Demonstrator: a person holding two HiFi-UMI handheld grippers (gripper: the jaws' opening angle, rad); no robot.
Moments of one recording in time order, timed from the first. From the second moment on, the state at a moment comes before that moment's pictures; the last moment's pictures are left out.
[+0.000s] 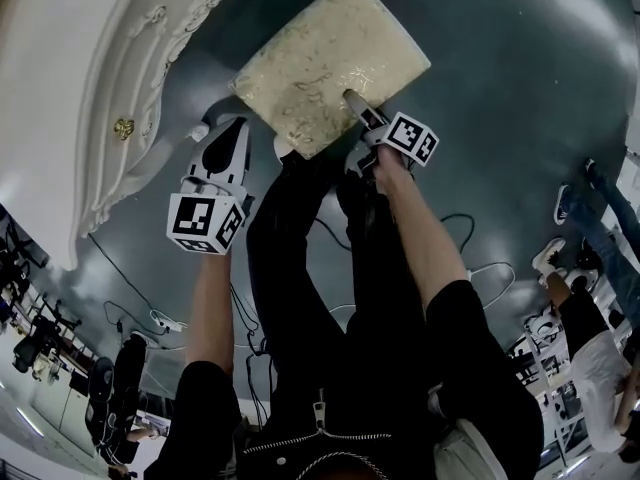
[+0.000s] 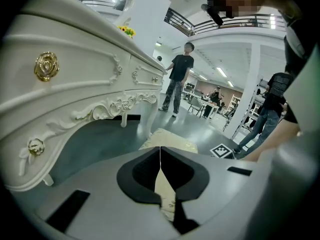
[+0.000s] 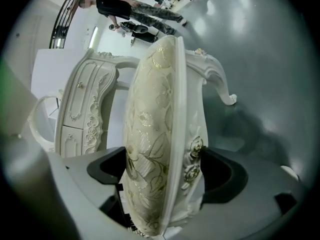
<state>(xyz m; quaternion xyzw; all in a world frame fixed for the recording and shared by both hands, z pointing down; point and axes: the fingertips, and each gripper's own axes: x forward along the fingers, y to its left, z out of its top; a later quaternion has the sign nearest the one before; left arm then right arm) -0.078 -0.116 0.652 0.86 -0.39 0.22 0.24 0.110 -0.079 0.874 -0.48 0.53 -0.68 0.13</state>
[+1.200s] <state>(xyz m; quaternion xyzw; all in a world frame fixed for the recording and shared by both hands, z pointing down) -0.111 -0.151 0.669 0.86 -0.43 0.20 0.19 0.064 -0.194 0.867 -0.43 0.59 -0.66 0.17</state>
